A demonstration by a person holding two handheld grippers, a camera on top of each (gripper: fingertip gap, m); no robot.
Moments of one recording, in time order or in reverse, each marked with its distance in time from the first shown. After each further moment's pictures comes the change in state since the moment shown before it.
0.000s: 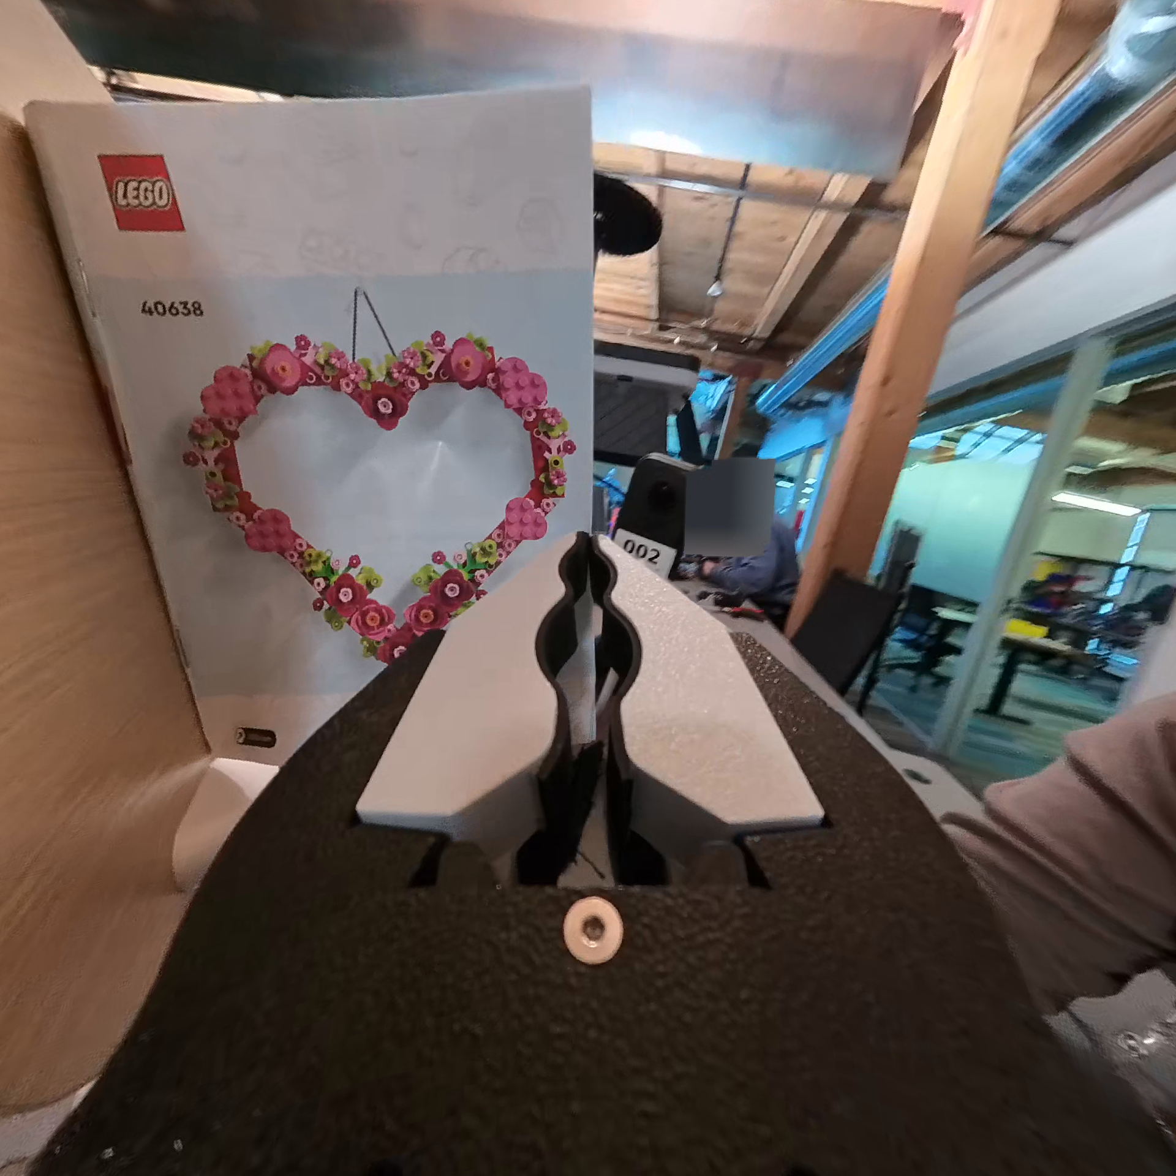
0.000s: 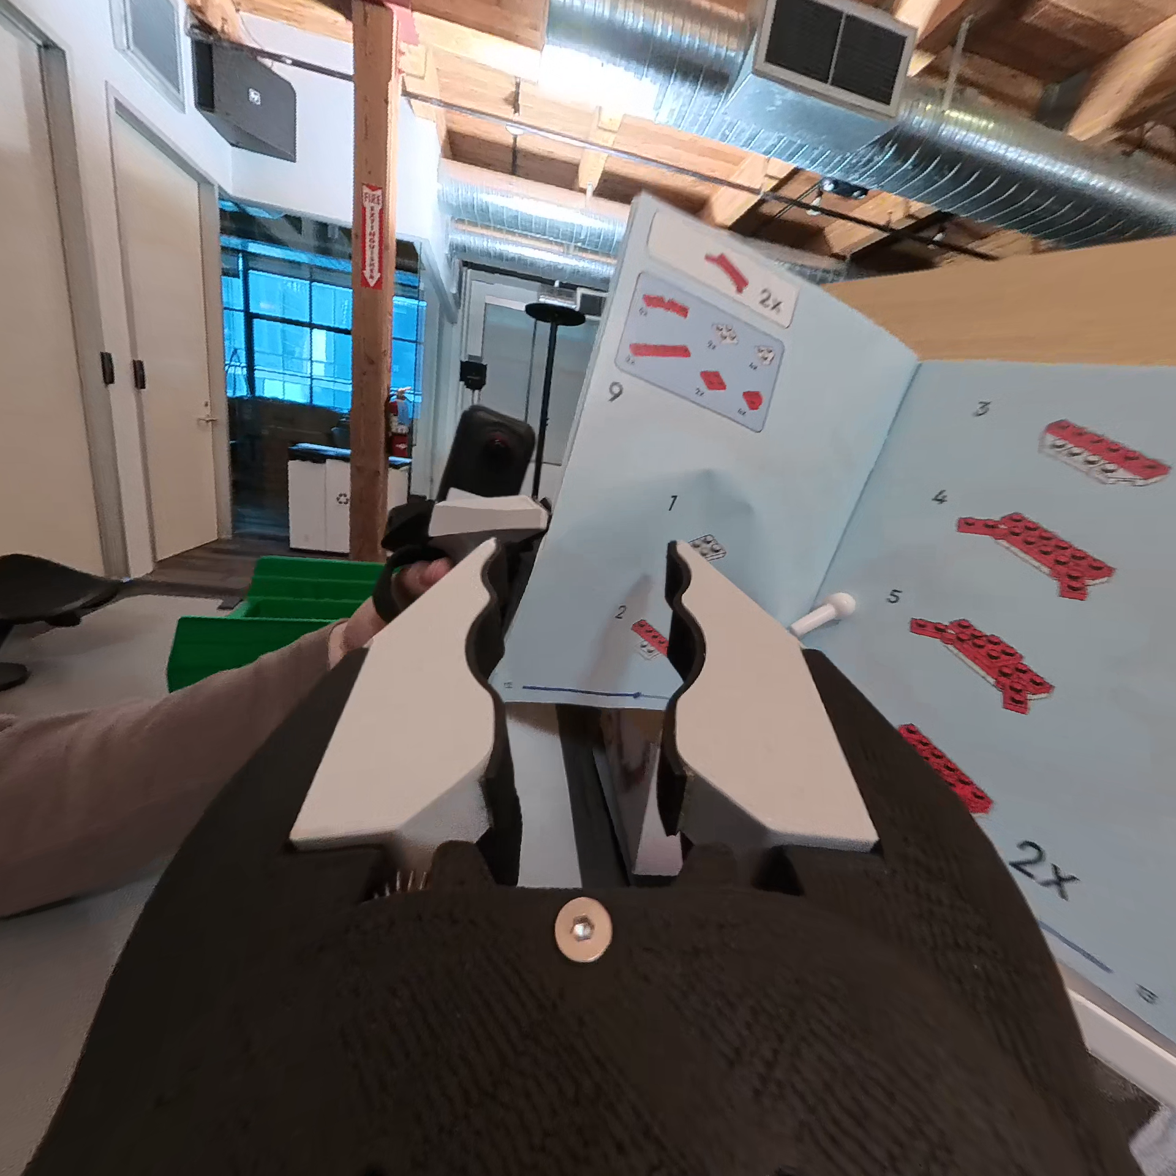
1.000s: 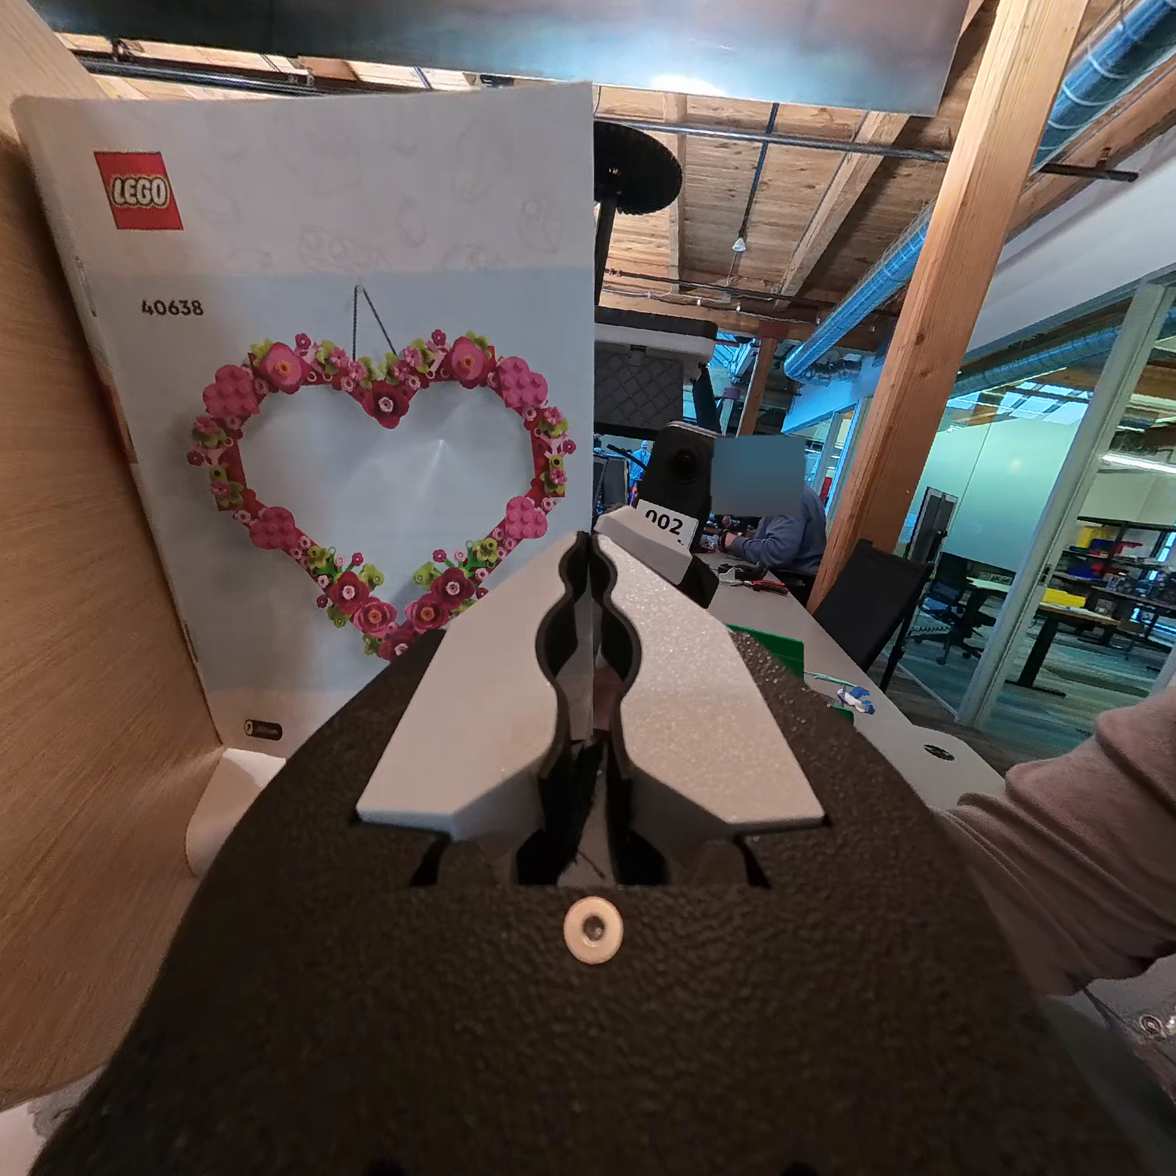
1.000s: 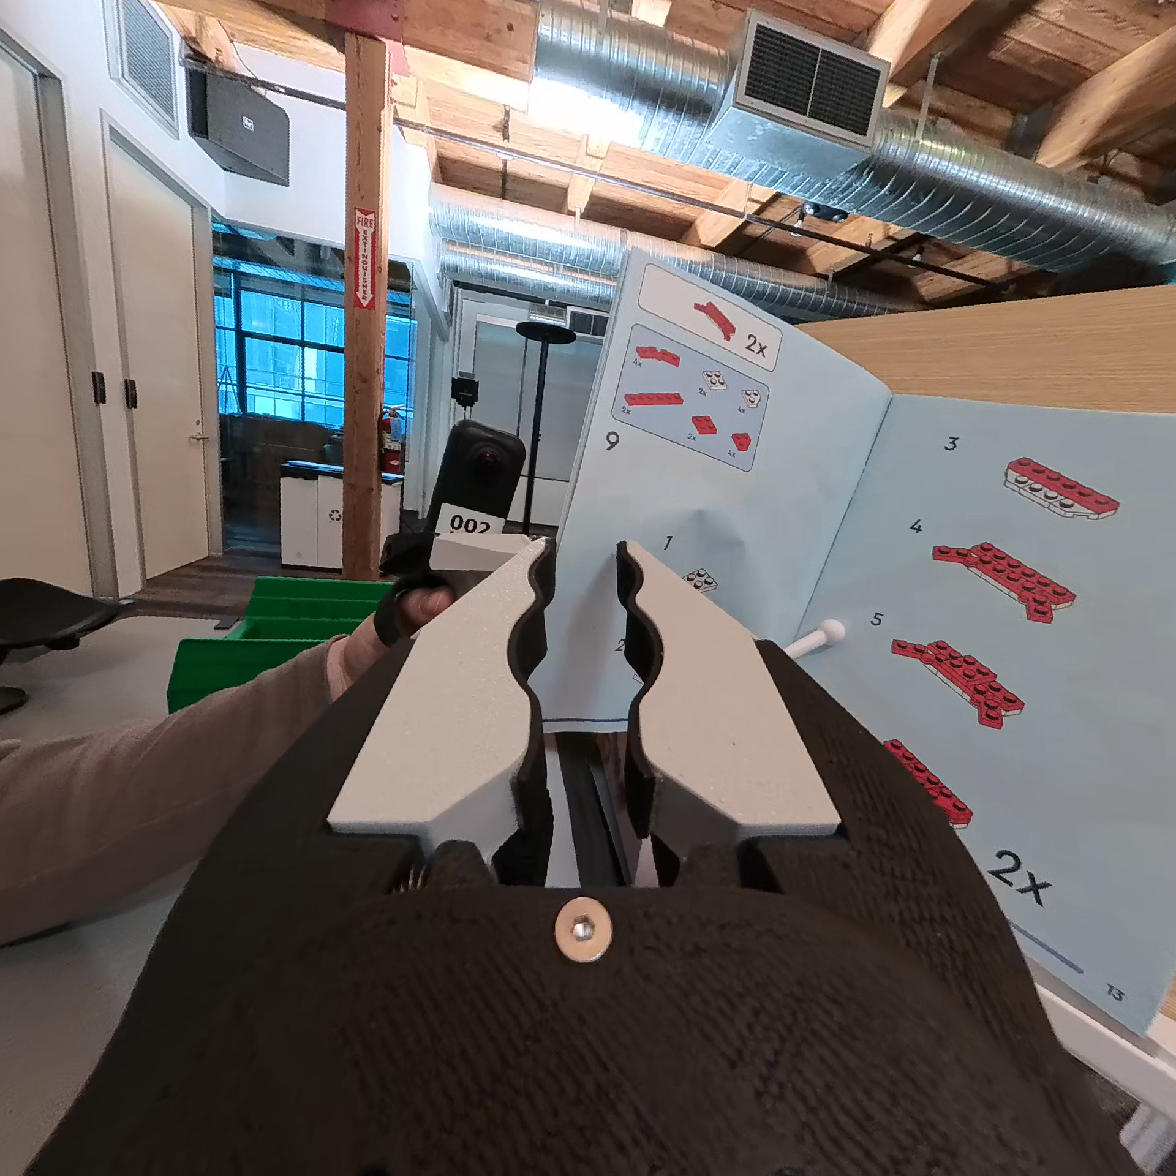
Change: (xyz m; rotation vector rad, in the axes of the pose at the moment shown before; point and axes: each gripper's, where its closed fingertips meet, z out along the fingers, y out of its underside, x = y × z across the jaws) left arm 0.000 0.004 0.001 -0.053 -0.028 0.031; right arm -0.001 -0.013 -0.004 0.023 0.013 0.002
